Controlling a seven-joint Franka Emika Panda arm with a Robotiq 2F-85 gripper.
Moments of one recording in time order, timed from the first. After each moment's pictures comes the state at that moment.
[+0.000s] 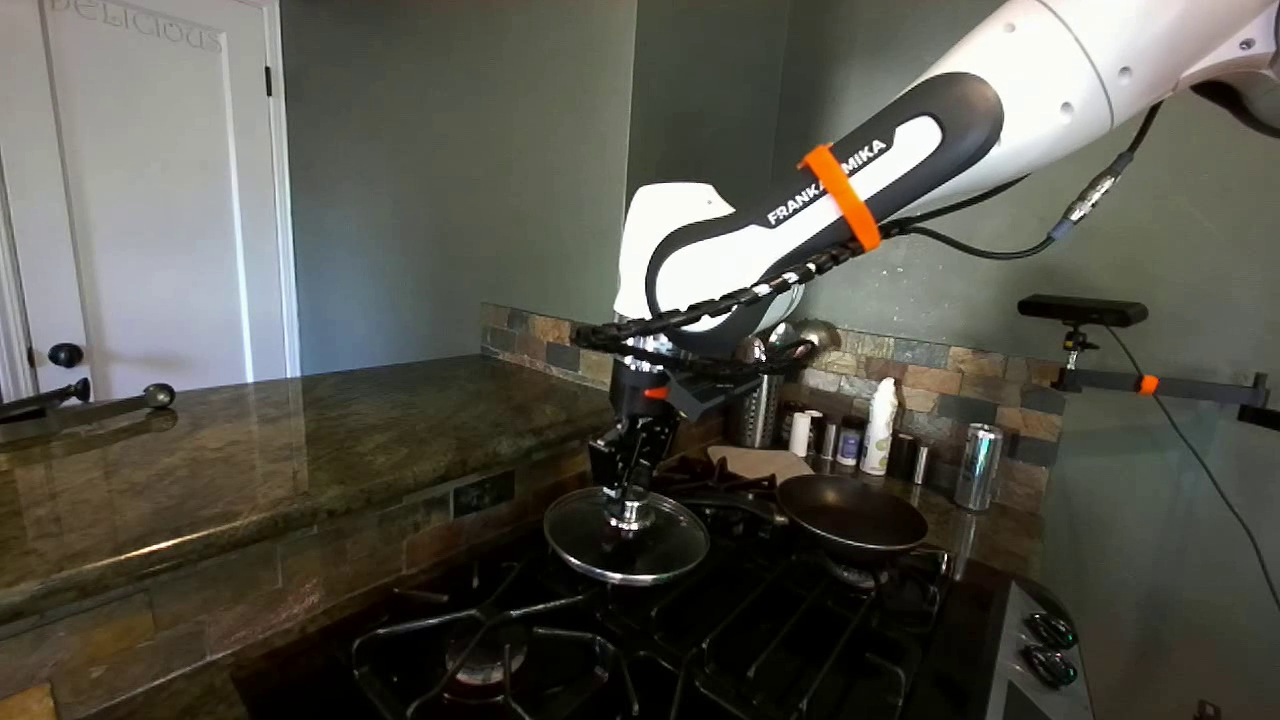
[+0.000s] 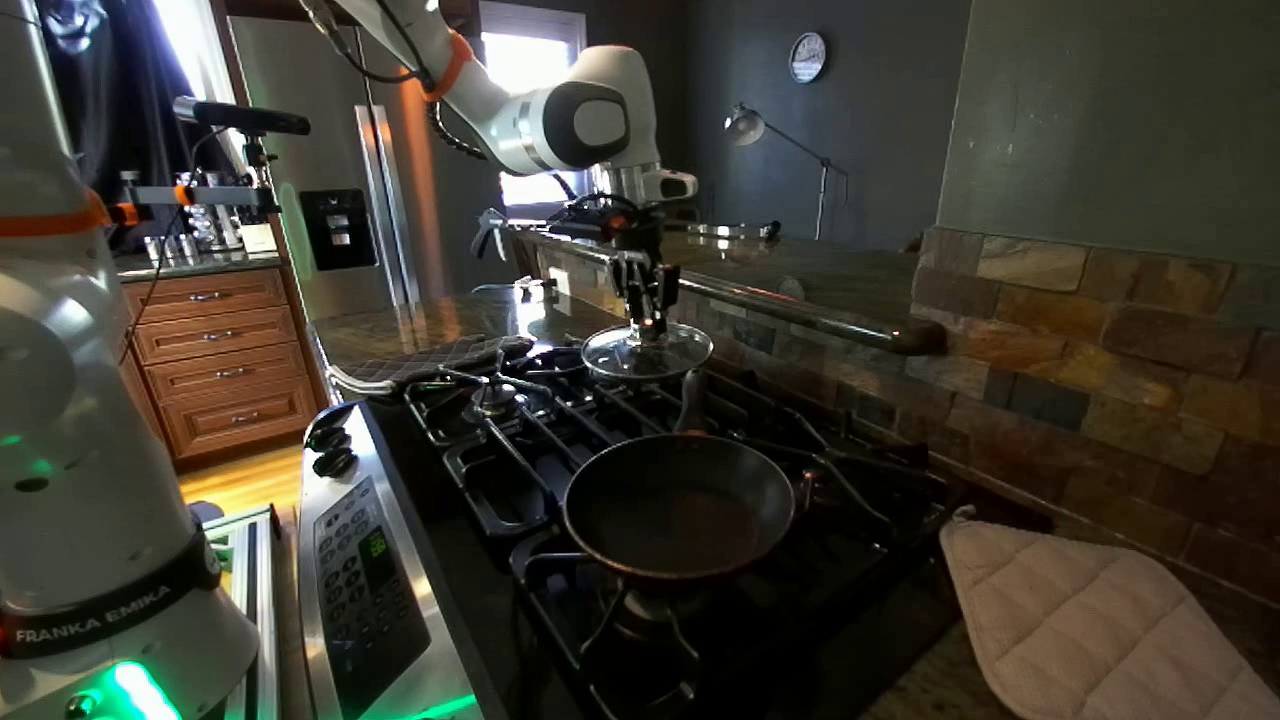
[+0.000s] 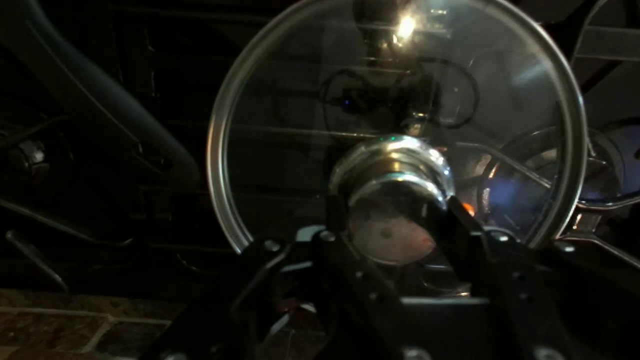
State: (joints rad) arm 0.05 0.06 0.06 -2.16 -0.10 2.35 0.10
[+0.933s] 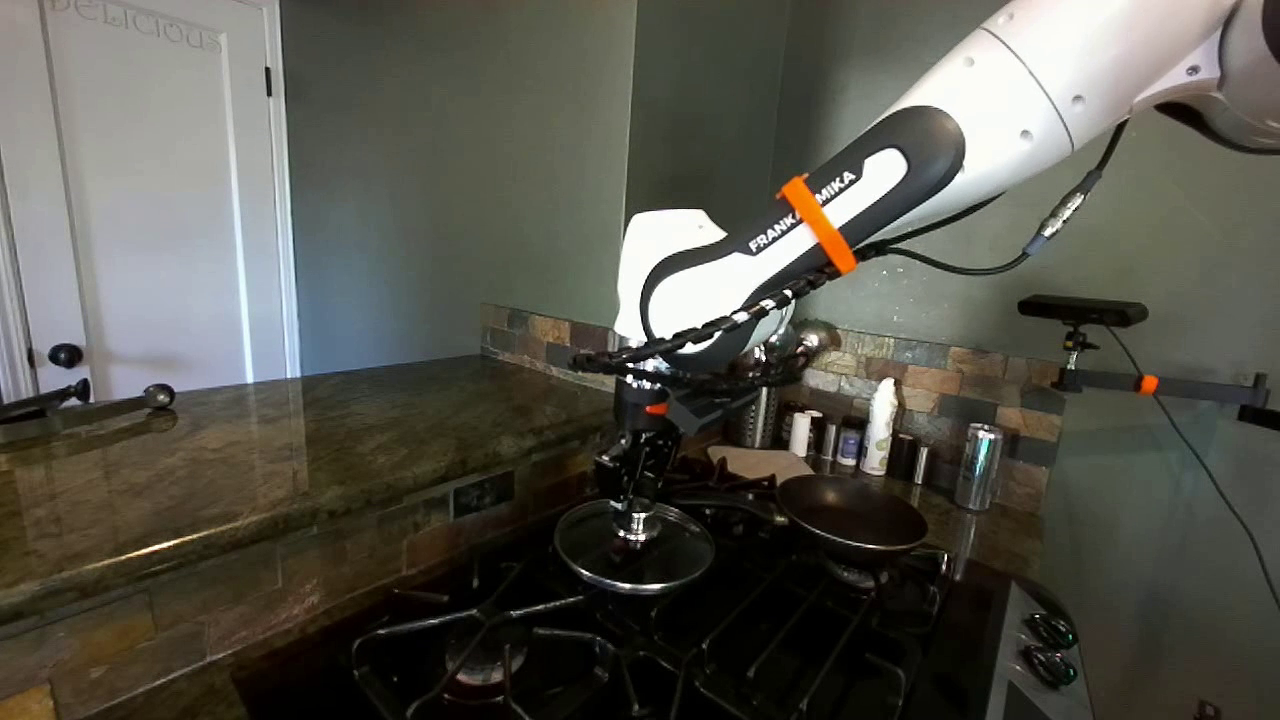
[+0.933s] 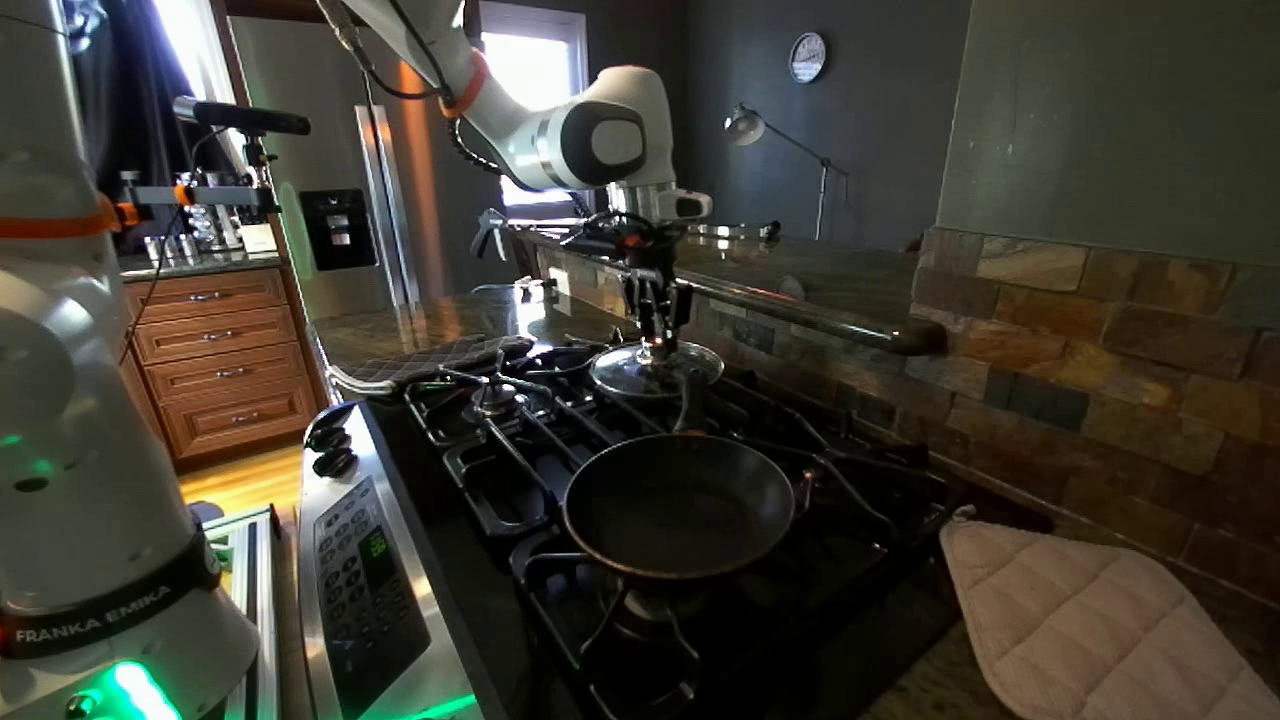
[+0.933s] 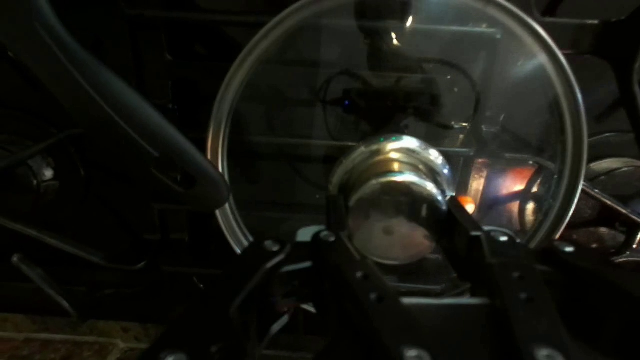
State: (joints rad) arm 0.05 0.12 0.03 -2.13 -0.11 2.35 0.10
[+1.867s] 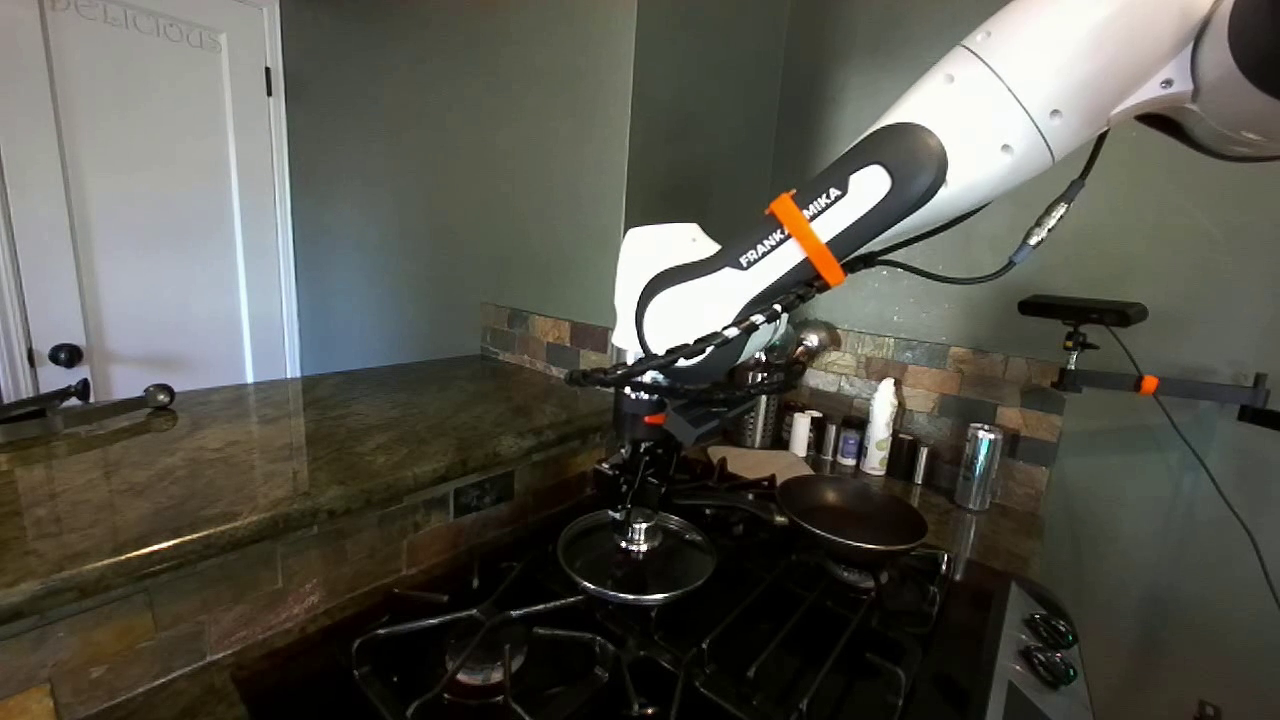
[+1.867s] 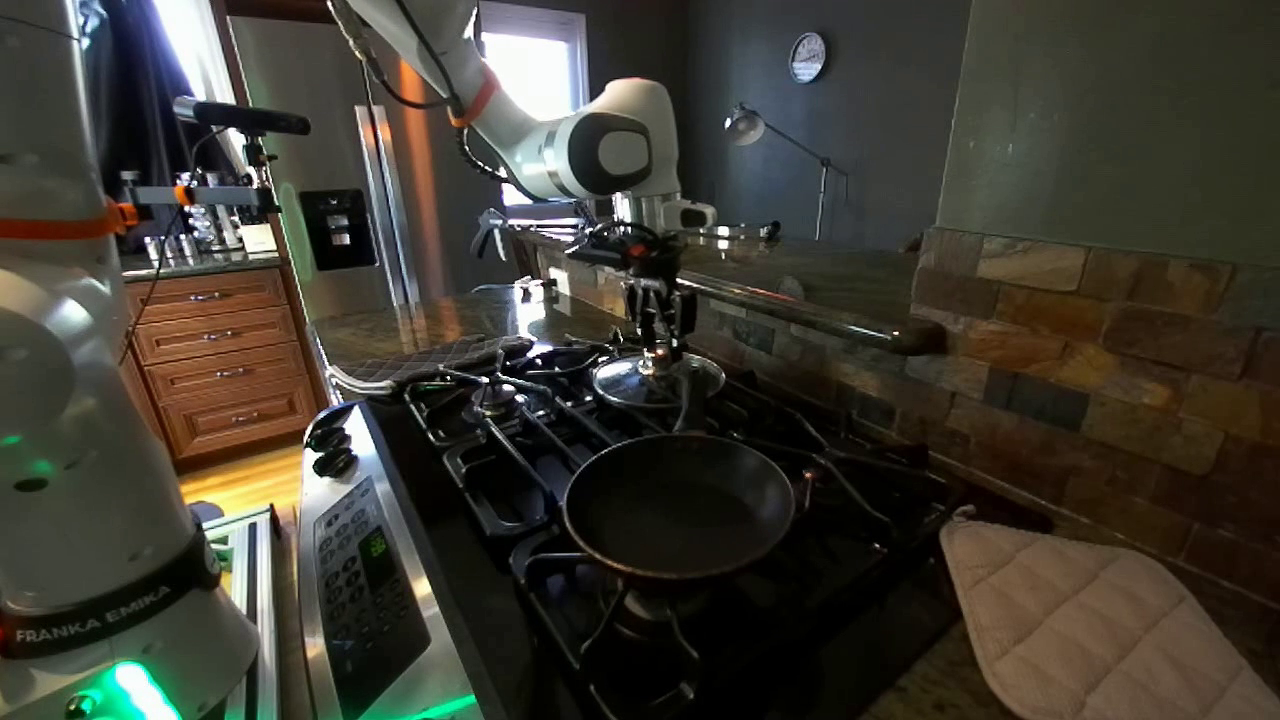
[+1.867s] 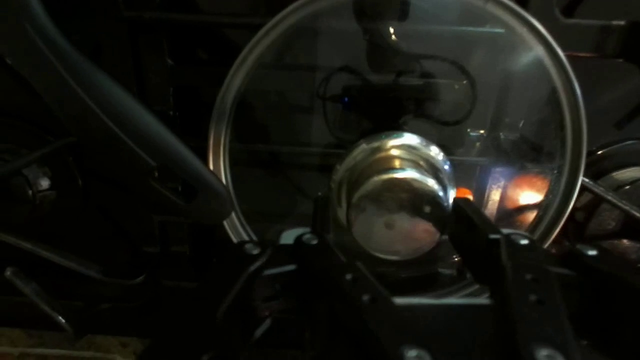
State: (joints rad) arm 0.05 0.15 0.03 -2.12 -0.12 2.35 0.10
